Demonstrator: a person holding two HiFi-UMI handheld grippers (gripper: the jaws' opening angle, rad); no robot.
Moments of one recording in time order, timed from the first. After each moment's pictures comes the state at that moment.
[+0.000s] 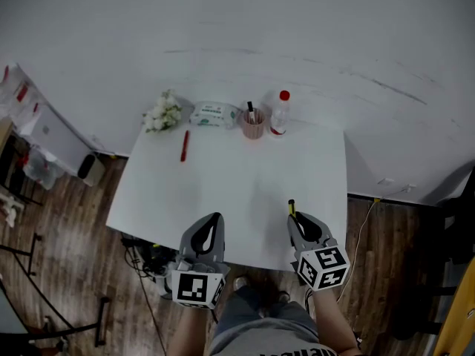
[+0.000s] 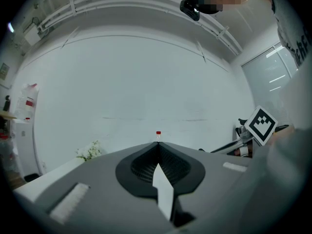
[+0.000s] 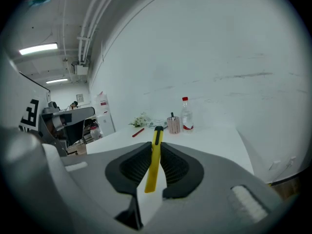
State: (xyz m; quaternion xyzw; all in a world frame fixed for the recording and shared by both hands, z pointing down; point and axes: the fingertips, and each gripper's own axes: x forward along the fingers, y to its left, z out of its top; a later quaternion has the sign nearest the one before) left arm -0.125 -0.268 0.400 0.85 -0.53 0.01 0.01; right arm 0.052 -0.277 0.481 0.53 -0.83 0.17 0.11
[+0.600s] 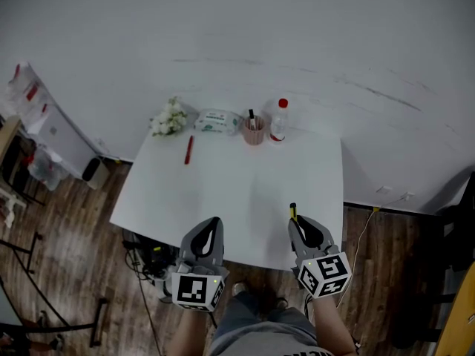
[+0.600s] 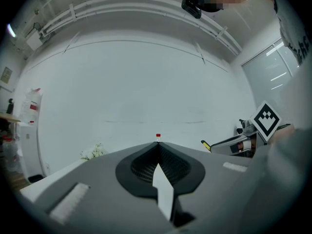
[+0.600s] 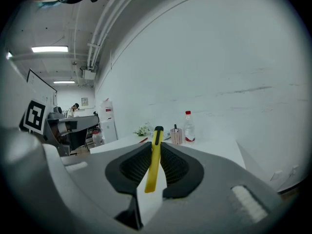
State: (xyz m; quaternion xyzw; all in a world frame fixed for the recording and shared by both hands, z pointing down) left arm -0.124 -0.238 0.392 0.84 -0.54 0.00 0.00; right arm 0.055 -0.248 0.445 0.52 -0.84 0.11 0.07
